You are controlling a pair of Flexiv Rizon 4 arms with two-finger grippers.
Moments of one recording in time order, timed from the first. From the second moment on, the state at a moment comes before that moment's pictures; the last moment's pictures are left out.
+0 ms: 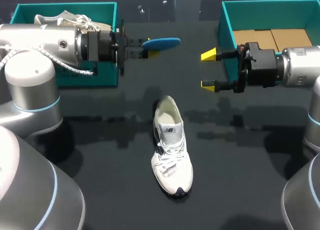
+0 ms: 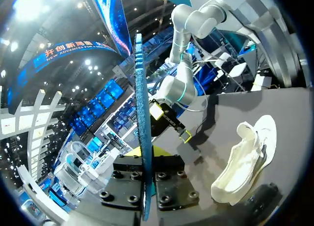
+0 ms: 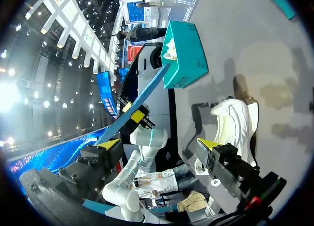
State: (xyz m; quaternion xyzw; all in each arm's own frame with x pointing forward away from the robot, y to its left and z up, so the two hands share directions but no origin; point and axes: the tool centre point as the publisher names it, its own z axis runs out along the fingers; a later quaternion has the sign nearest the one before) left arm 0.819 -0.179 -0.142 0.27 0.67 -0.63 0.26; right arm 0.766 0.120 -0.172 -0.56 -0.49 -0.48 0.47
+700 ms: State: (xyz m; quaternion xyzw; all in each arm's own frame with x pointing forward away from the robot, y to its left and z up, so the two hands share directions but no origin) left arm 0.813 -0.184 -0.137 0.41 0.63 -0.56 0.35; right arm 0.766 0.120 -0.171 -0.56 -0.49 -0.48 0.47
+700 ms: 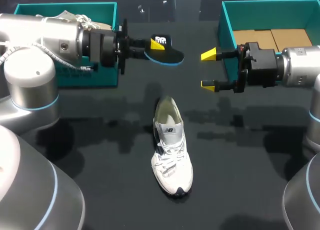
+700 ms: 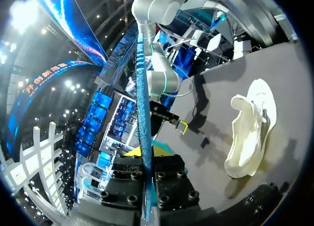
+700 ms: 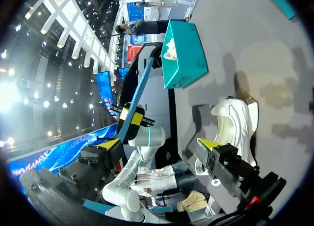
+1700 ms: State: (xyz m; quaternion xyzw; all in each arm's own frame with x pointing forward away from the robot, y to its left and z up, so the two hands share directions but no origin) left arm 0.832 -0.204 -0.165 0.51 0.53 -0.47 0.49; right arm 0.766 0.147 -0.160 -0.53 -0.53 -0.48 0.45
